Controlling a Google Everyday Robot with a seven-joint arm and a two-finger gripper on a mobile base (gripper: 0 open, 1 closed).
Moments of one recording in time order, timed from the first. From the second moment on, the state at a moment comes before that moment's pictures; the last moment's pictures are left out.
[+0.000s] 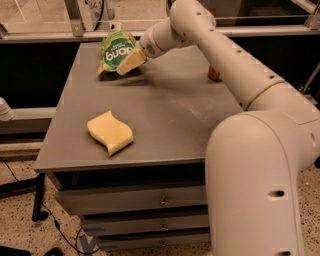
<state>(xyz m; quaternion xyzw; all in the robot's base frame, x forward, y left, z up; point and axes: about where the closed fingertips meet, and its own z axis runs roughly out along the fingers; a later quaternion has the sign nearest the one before) 0.820 0.071 0.874 -0.50 0.72 0.18 0.44</state>
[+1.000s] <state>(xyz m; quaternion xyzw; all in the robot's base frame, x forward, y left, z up) 0.839 0.106 0.853 -0.50 0.72 0.19 0.45</state>
